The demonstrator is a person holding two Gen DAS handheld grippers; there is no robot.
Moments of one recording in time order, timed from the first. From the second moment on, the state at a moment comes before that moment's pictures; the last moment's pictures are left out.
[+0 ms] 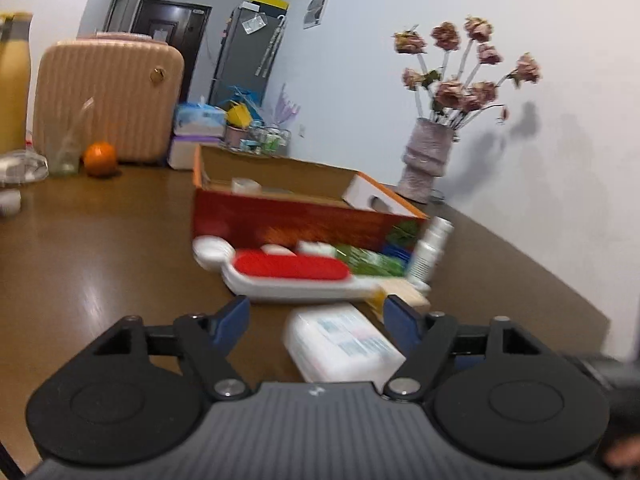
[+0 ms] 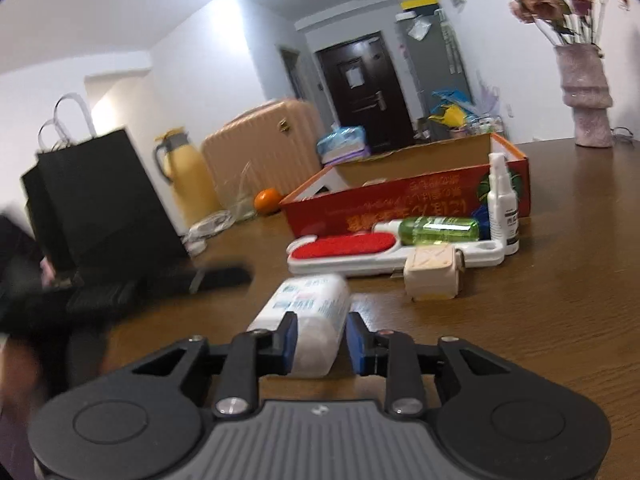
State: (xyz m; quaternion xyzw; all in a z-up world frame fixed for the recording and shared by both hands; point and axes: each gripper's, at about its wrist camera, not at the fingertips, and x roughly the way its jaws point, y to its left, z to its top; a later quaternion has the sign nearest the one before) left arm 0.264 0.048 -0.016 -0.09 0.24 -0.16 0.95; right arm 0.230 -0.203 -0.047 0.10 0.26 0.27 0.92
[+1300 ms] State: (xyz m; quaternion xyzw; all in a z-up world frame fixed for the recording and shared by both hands) left arm 0.246 0.041 -0.051 -0.22 0.33 -0.23 0.89; right arm 0.250 -0.226 -0.074 0.25 0.28 0.20 0.91
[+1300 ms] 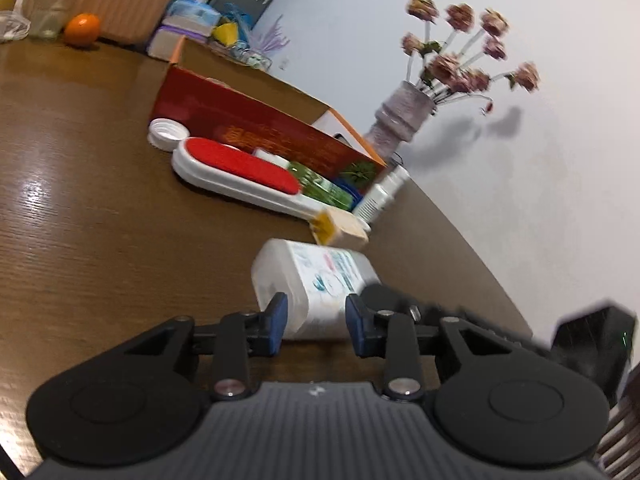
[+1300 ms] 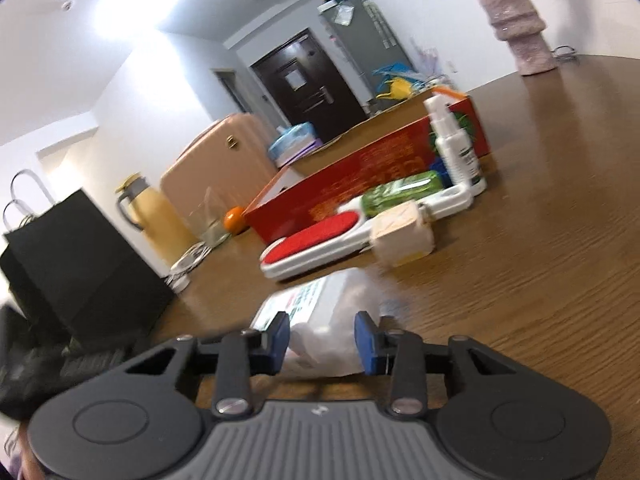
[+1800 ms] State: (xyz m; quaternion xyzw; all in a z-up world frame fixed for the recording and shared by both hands) left arm 0.255 0.021 -0.047 -0.16 0.29 -0.18 0.93; right arm 0.273 -0.232 -0.070 0.26 0.29 0.23 0.89
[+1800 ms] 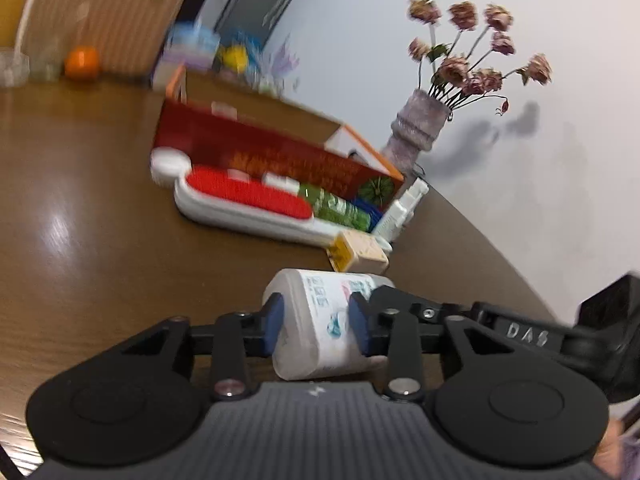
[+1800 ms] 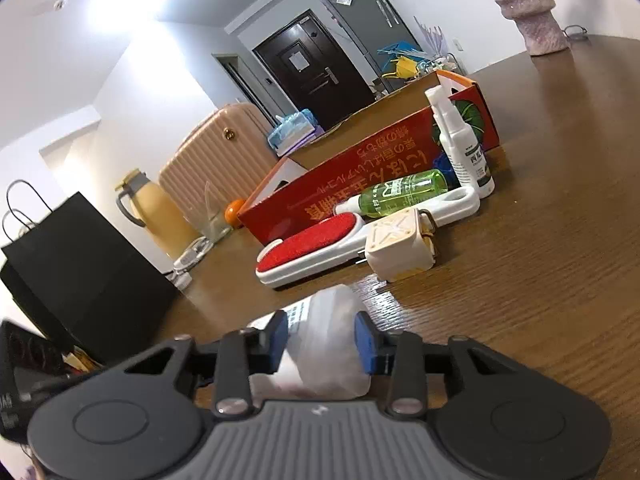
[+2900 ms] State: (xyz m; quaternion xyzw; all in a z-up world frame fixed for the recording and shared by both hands) left arm 0.396 -0.044 0.103 -0.11 0.15 -0.17 0.97; right arm 0.403 -0.256 0.089 0.16 0.13 0.21 0.96
